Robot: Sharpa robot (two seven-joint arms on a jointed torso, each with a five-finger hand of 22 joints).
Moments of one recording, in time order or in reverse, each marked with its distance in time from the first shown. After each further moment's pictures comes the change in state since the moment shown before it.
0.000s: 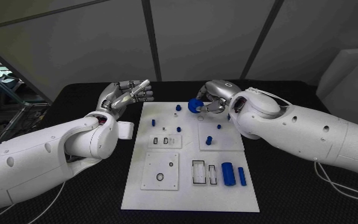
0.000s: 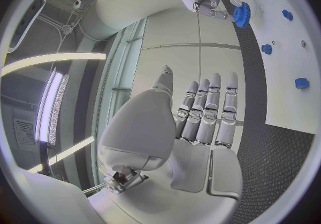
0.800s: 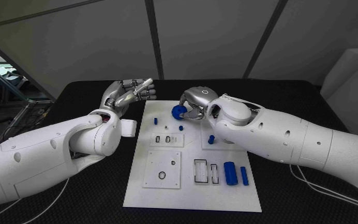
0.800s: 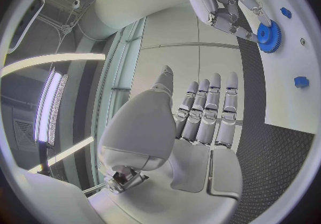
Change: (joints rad) left arm 0.000 0.009 0.000 -0.012 0.000 0.001 -0.002; left_hand 0.000 0.000 0.000 -0.006 0.000 0.000 0.000 -0.005 0.000 0.000 0.000 -0.005 0.000 0.000 0.000 0.000 0.000 0.000 0.000 0.000 0.000 0.000; right arm -0.008 0.183 -0.057 -0.133 -0.093 -0.003 -0.005; right_hand -0.013 -0.002 0.009 0.001 0.000 0.002 0.002 -0.014 0.000 0.000 0.000 0.000 0.000 0.000 0.000 0.000 0.001 0.000 0.000 0.000 0.000 0.000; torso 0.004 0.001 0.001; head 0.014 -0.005
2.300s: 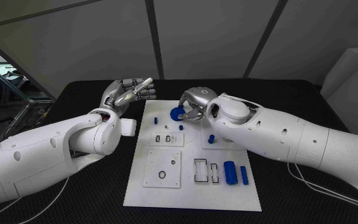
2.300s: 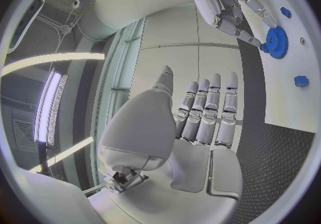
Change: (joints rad) left arm 0.001 -0.005 0.000 0.000 0.000 0.001 -0.006; left_hand 0.000 0.000 0.000 0.000 0.000 0.000 0.000 -0.004 0.000 0.000 0.000 0.000 0.000 0.000 0.000 -0.003 0.001 0.000 0.000 0.000 0.000 0.001; right arm -0.001 0.021 -0.001 -0.040 0.008 0.028 0.009; right_hand -0.125 -0.057 -0.013 0.043 -0.087 -0.102 0.027 -0.099 -0.006 0.000 0.025 -0.012 0.000 0.000 0.025 0.000 0.000 0.000 0.004 0.019 0.000 0.000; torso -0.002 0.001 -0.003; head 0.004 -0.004
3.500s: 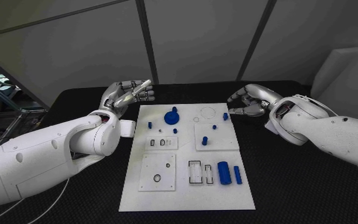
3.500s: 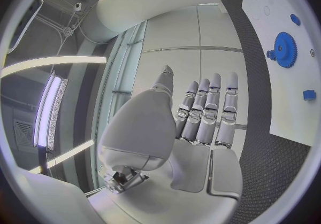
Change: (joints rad) left arm -0.001 0.031 -0.001 -0.042 0.000 0.015 -0.001; left_hand 0.000 0.000 -0.003 -0.008 0.000 0.007 0.000 0.000 0.000 0.007 0.000 -0.005 -0.001 0.000 0.000 -0.005 0.004 0.000 -0.004 0.004 0.004 0.000; right arm 0.000 -0.458 -0.001 0.125 0.420 -0.098 0.301; right_hand 0.078 -0.015 0.028 -0.063 -0.015 0.033 -0.010 0.004 0.021 0.000 0.000 -0.032 0.000 0.000 0.000 -0.016 0.000 0.000 0.000 0.000 0.000 0.000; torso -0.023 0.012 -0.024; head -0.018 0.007
